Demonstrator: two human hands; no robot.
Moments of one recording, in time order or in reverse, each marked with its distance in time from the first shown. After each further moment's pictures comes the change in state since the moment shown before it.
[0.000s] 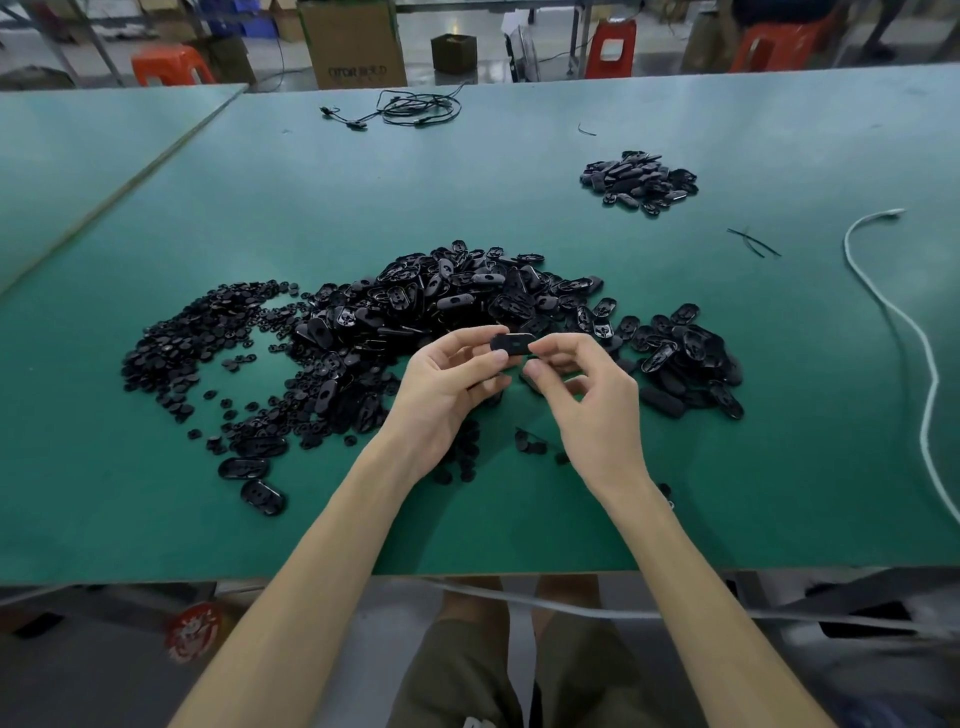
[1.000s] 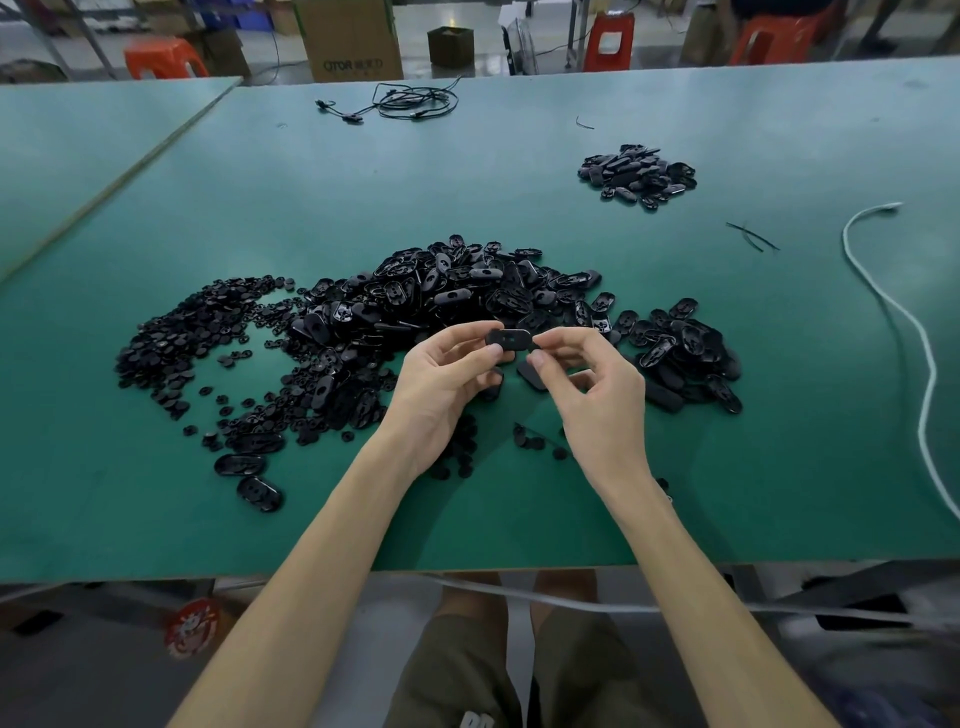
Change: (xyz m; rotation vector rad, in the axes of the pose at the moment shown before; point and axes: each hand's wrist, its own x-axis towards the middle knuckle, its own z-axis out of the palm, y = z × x) left_hand 0.004 -0.006 -0.003 0.053 0.043 0.038; right_hand 0.001 0.000 -0.001 0.048 0.058 0.040
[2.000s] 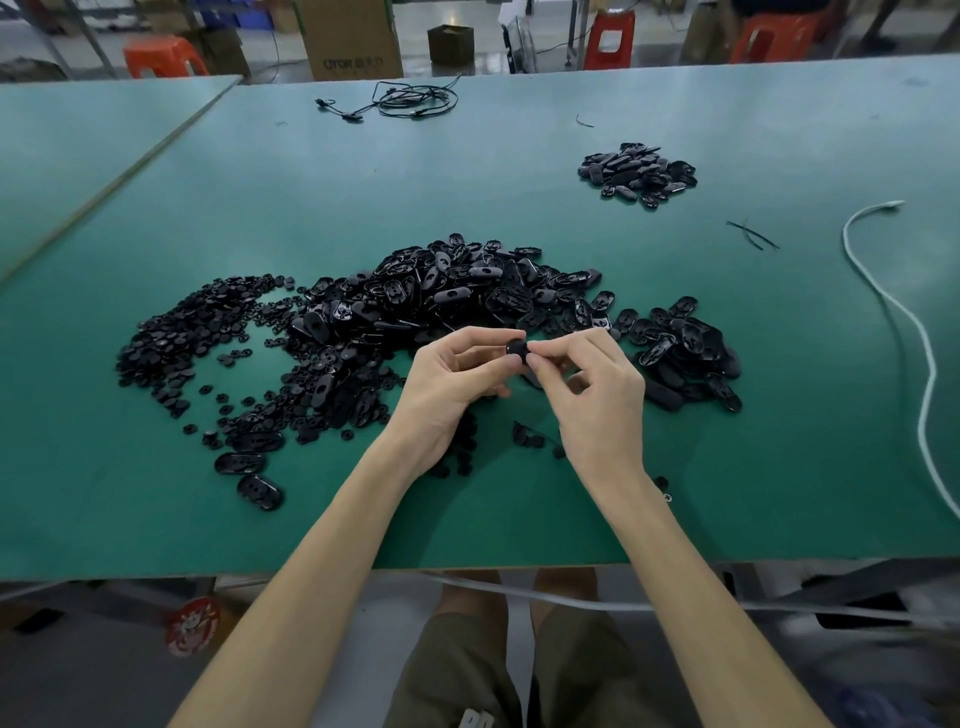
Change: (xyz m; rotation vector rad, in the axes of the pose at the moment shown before) left_hand -0.007 0.002 0.005 0.220 -0.084 0.052; right_hand 0.000 0.004 0.002 -0.239 0.041 -0.192
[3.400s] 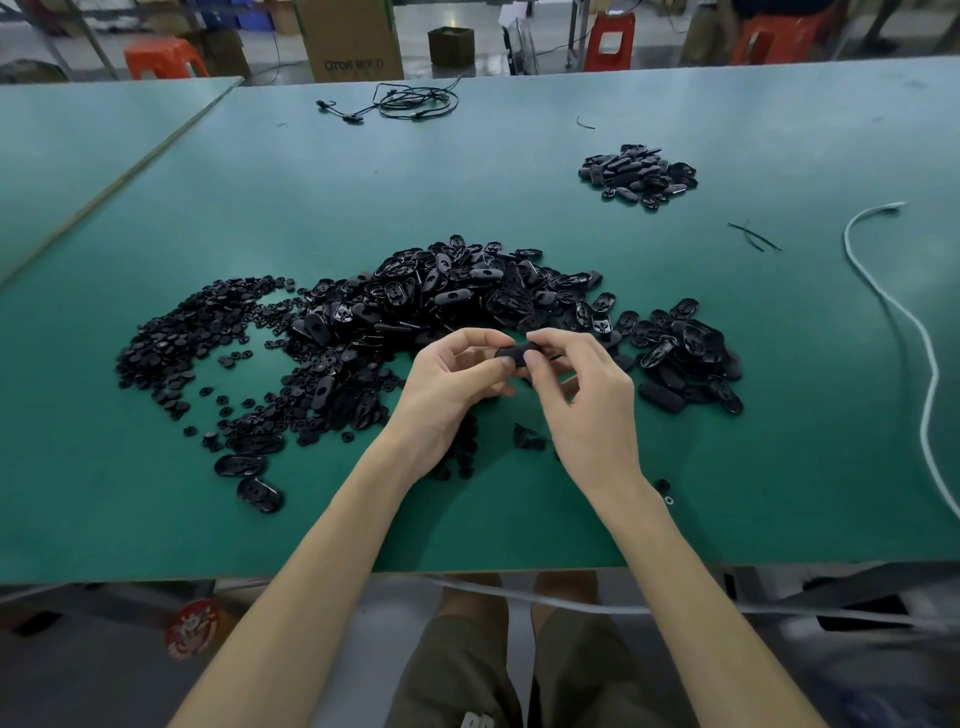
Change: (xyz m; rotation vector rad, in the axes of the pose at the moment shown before) left_hand 0.003 -0.002 -0.002 -0.081 0.010 -0.033; right_hand -0.003 -0.001 0.004 -0.006 -0.037 -0.016
